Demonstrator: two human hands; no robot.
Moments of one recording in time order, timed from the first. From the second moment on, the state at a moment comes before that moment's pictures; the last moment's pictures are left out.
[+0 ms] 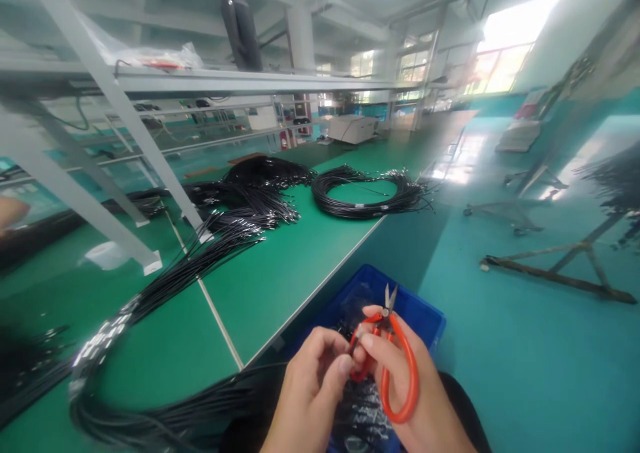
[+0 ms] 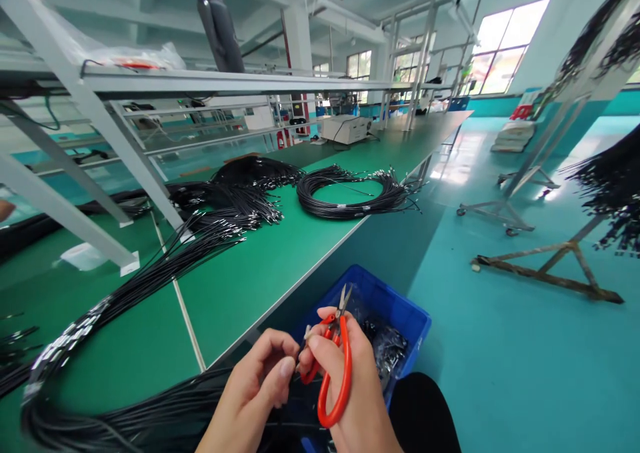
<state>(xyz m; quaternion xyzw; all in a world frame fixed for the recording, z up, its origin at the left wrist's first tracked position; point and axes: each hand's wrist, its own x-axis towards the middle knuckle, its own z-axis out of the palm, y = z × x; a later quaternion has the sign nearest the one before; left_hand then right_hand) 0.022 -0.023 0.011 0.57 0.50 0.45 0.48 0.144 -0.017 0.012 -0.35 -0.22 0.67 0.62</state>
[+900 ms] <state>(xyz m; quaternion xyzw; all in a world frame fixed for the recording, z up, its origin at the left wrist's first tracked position) 0.012 -0.012 0.024 0.58 0.48 0.53 0.39 0.138 -0.021 0.016 -0.29 -0.21 0.71 0.61</state>
